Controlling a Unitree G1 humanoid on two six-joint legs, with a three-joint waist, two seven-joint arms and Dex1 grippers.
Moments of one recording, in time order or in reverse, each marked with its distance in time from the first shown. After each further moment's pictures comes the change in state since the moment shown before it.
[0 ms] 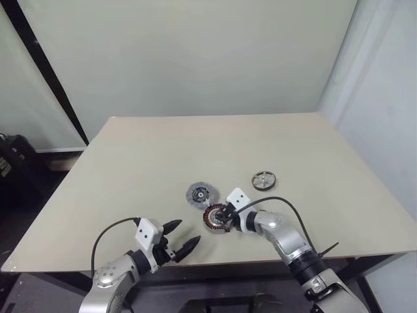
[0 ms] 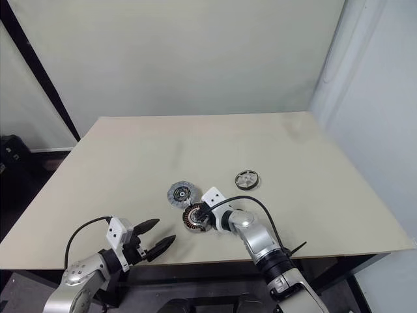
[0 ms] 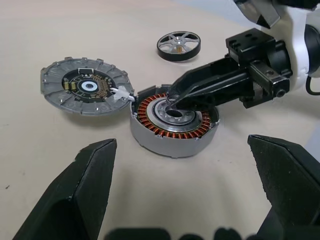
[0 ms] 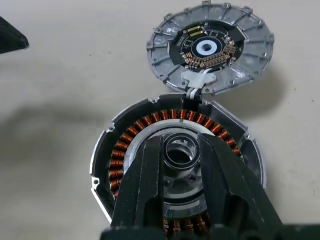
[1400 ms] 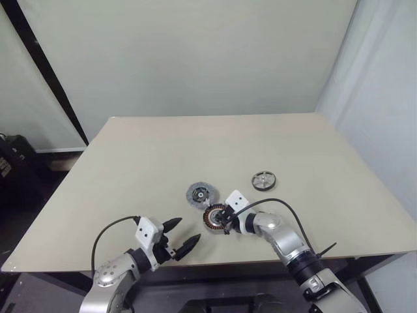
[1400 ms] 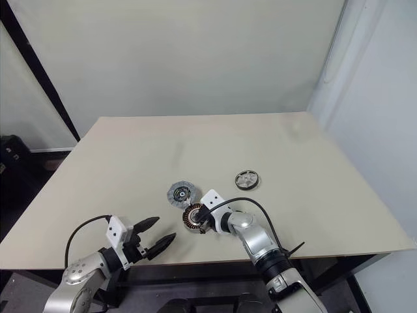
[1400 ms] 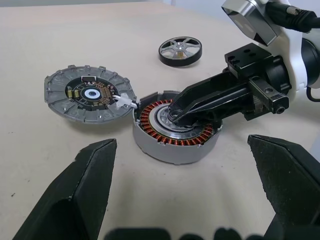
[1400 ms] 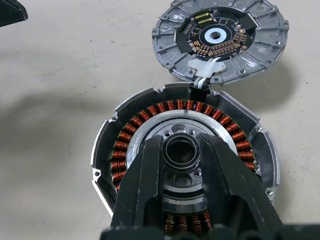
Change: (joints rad) left arm -0.009 -0.001 -0.004 0.001 0.000 -0.016 0.006; right arm -0.003 0.007 0.003 0.037 -0.026 -0.021 0.019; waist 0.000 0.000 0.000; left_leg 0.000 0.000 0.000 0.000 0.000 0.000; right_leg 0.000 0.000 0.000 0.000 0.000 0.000
